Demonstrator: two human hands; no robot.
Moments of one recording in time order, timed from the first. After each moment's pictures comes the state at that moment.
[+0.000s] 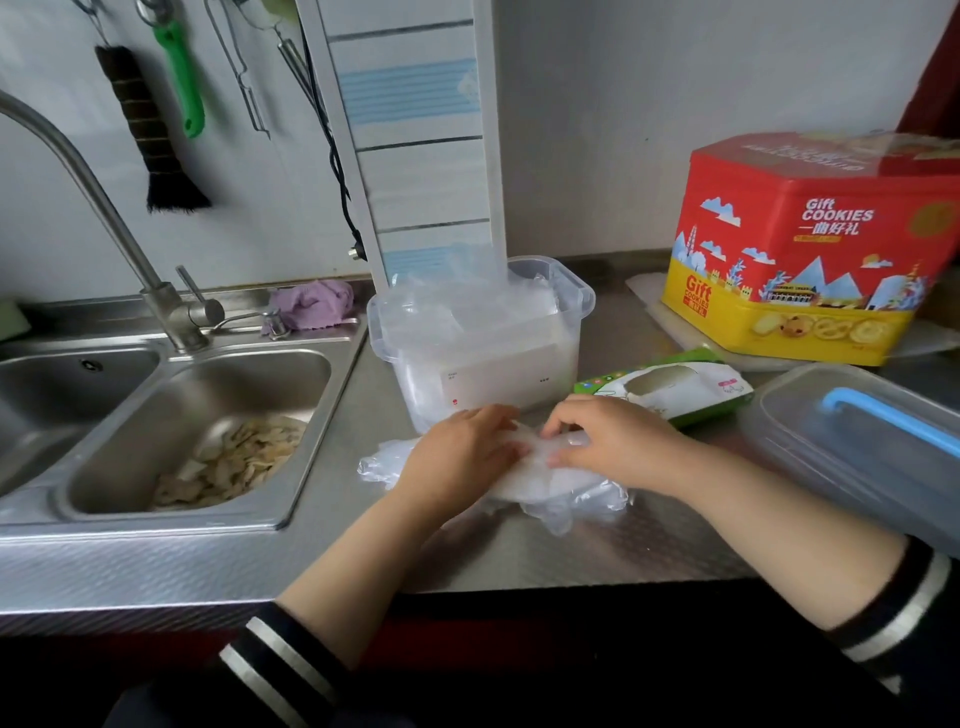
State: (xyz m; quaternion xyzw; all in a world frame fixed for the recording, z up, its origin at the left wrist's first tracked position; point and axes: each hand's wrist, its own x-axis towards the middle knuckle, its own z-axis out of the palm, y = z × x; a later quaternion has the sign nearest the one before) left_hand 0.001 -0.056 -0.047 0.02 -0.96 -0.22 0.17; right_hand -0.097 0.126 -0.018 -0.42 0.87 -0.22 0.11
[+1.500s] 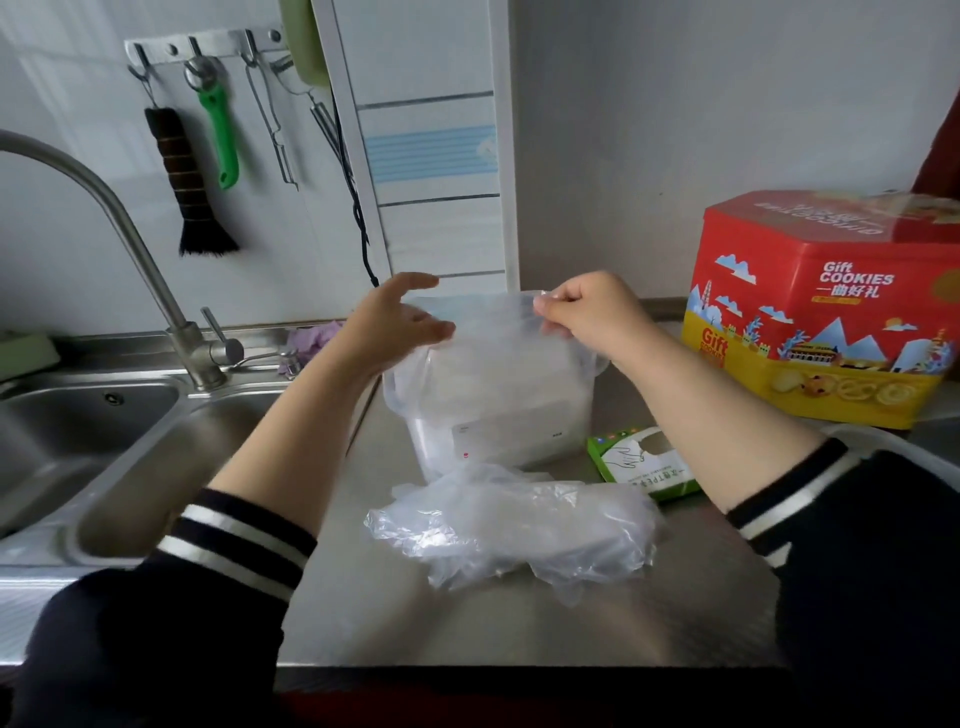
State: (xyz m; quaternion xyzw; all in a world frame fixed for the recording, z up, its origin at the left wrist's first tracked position) left_hand -0.053 -0.148 0.095 0.14 -0.87 -0.41 0.22; right_hand -0.167 0.054 0.093 -0.28 0.83 -0.48 0.02
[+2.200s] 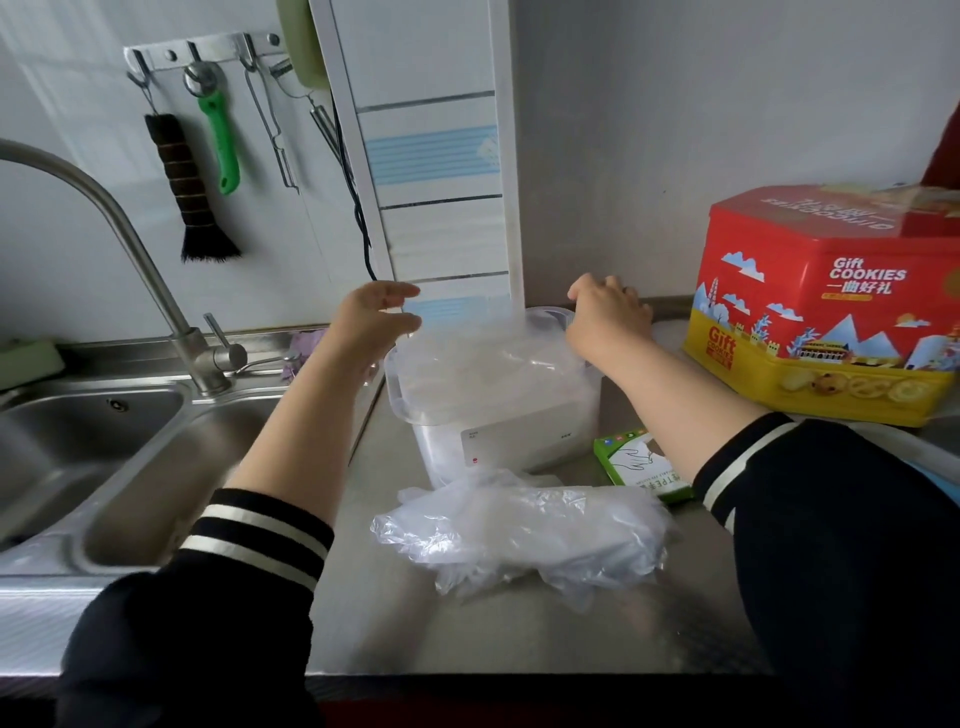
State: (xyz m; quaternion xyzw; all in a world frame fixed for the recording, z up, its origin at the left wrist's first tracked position) left_hand -0.059 -0.167 0.091 0.21 -0.84 -0.42 0.27; right_hand -0.205 0.033 0.067 -0.20 0.95 -0.21 -0.11
